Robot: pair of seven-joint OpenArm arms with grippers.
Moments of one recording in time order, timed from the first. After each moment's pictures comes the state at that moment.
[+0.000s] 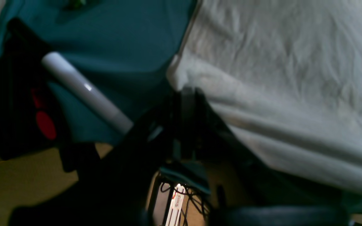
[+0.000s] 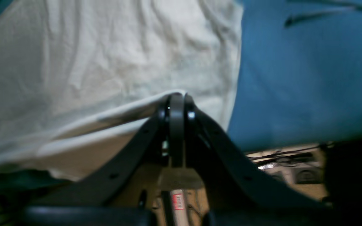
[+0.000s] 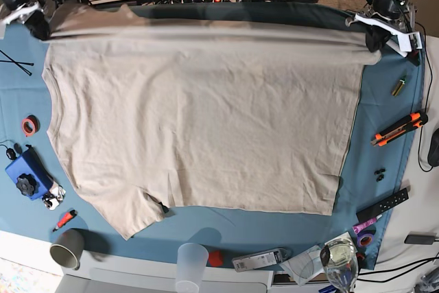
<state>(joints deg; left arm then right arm) 40.3 -1.0 -32.5 118.8 -34.3 -13.2 38.5 -30.1 17.7 66.0 95.4 66.7 39.7 -69.9</state>
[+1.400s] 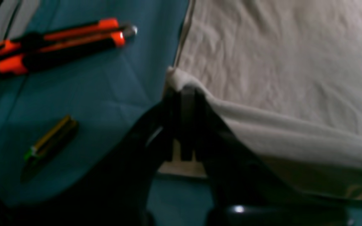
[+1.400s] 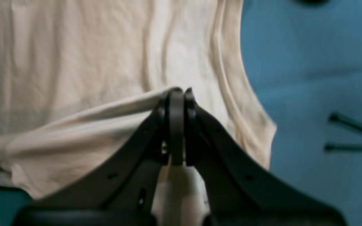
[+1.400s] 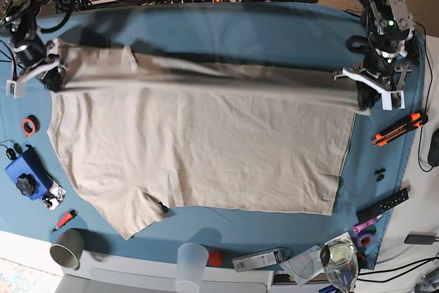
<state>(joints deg) 20.4 -6.1 -21.0 110.0 -20.6 -10.0 34.4 -13.7 19.1 47.7 95.4 42.3 31.3 -57.6</state>
